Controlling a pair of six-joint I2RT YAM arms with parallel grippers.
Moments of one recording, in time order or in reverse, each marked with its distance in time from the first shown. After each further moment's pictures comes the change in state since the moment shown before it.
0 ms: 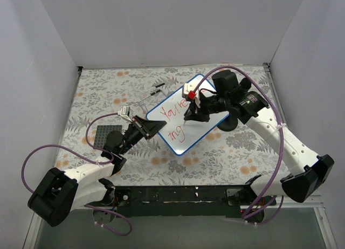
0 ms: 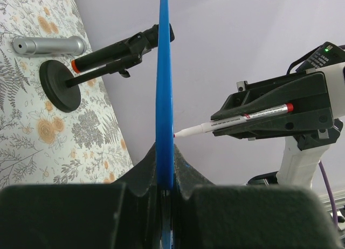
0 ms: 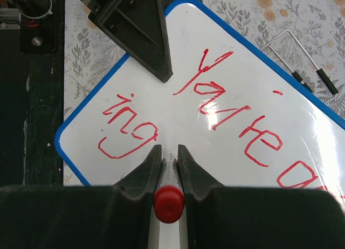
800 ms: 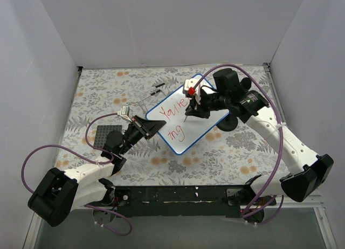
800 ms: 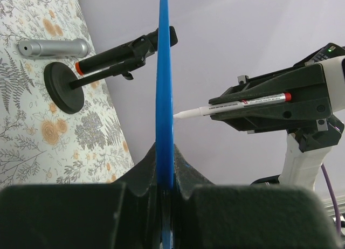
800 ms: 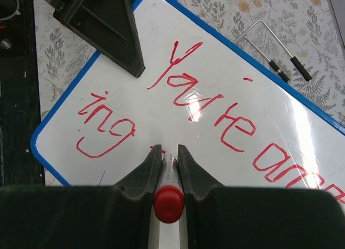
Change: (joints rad) left arm 0.000 0.000 0.000 -0.008 -0.011 0.002; right arm -0.016 0.003 -0.003 0.039 0.084 0.016
